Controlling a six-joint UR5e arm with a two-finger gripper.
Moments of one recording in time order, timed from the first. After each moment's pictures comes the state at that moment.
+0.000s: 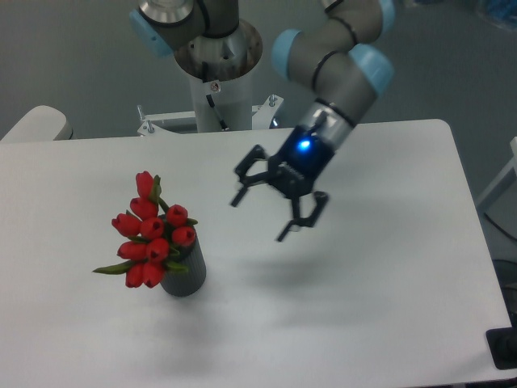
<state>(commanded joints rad) 2.80 -1.79 -1.82 -0.77 0.52 1.14</state>
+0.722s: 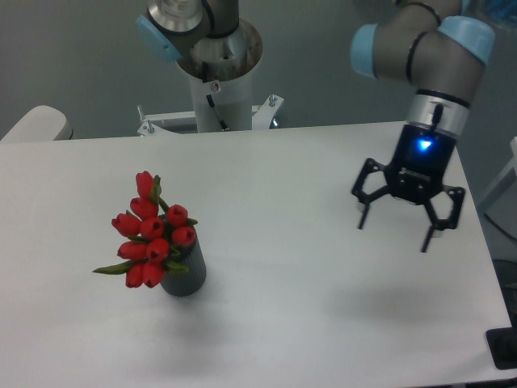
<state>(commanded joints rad) 2.89 -1.98 -1.52 -0.77 0.87 1.38</state>
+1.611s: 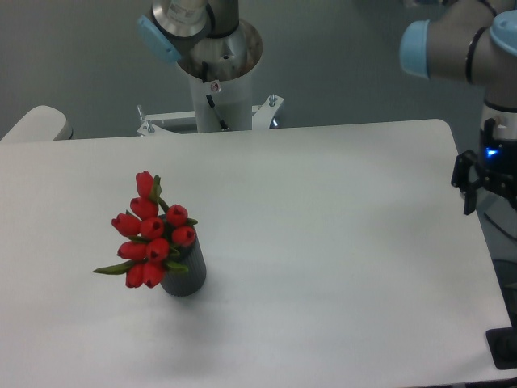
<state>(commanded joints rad) 2.86 -2.06 -1.17 -1.11 1.36 1.82</state>
